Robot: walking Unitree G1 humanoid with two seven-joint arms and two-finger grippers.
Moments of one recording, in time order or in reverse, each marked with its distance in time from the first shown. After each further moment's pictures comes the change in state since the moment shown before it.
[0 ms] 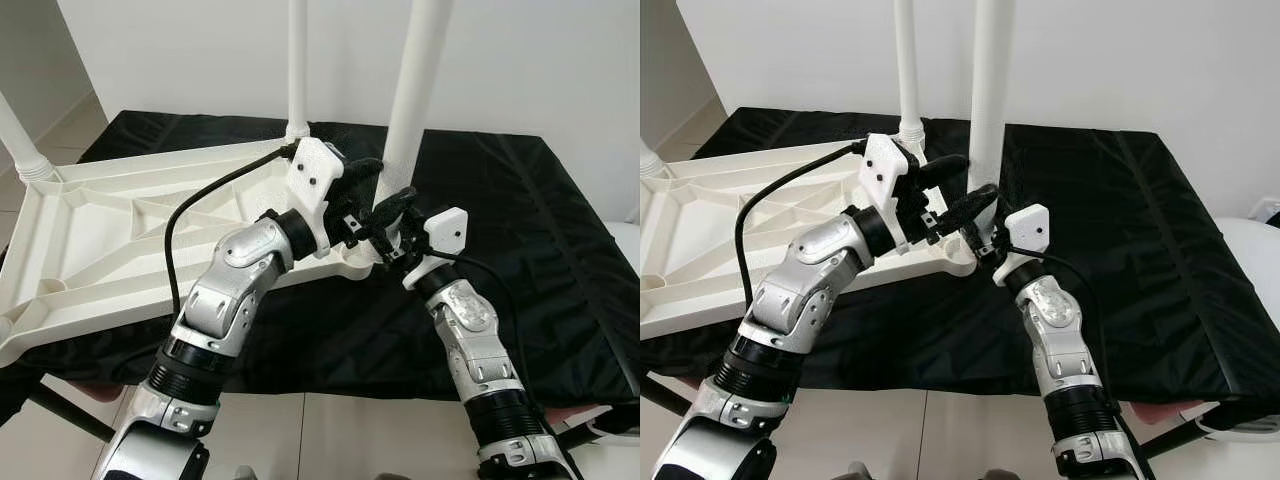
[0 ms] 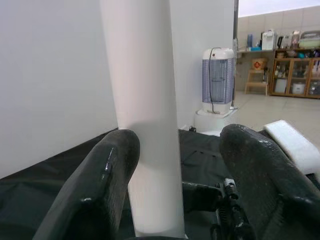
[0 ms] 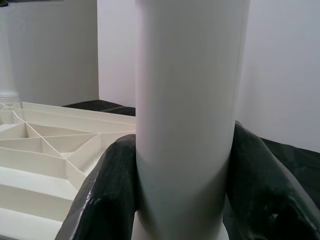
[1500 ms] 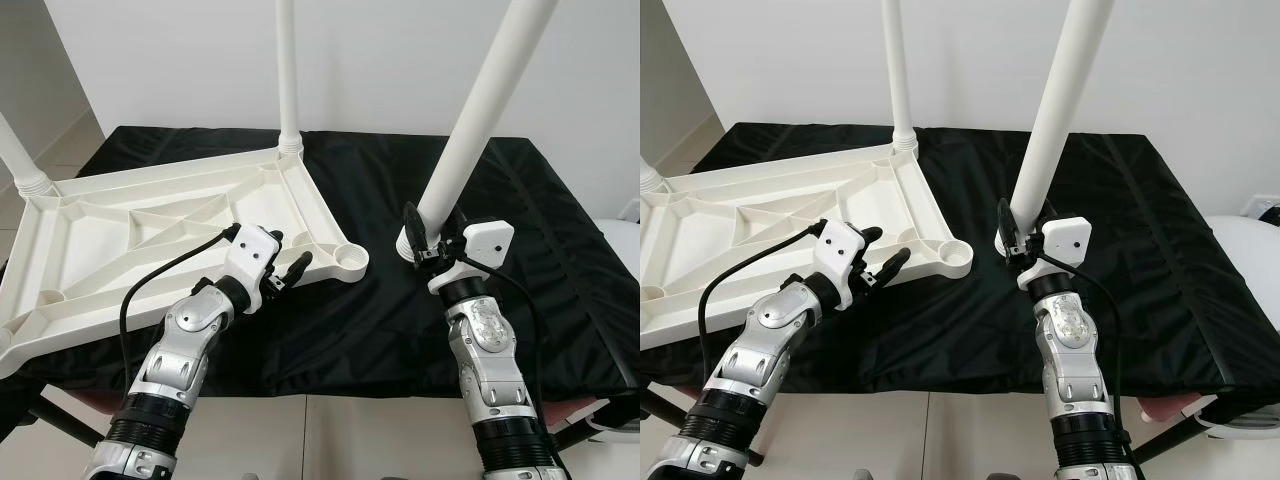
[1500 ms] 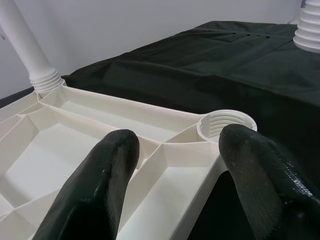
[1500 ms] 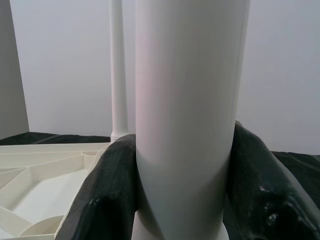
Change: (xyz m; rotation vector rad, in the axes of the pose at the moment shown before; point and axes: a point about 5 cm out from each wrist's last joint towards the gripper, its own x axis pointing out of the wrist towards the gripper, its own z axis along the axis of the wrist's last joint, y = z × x) left arm -0.091 0.027 -0.088 0.096 0.336 0.346; right arm -0.025 -0.017 0.010 -0.018 -0.041 -0.297
